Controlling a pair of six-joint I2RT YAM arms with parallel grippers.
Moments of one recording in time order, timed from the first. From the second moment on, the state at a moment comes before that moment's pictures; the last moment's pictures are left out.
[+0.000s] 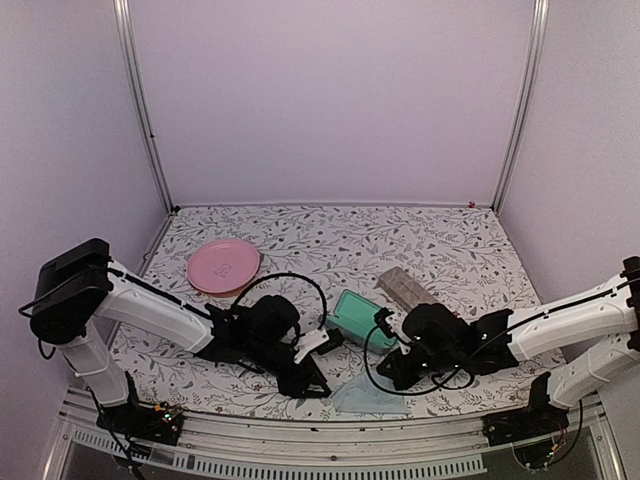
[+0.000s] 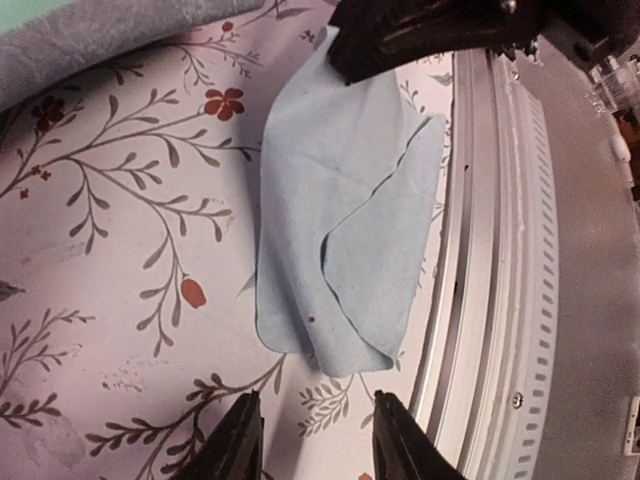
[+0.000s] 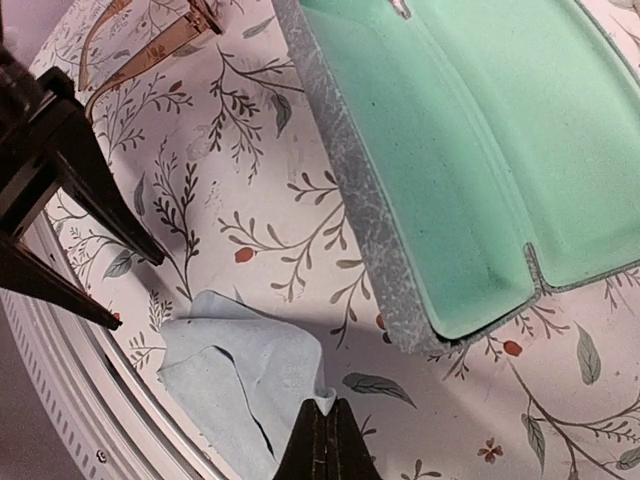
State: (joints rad) left arm -1.11 1.70 0.72 0.14 0.44 -0.17; right arm 1.16 1.38 0.60 -0.10 0.06 0.58
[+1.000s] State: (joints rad) left arm -1.09 1.83 0.87 0.15 0.50 -0.16; right arm 1.23 1.29 0.46 0.02 -0.13 0.61
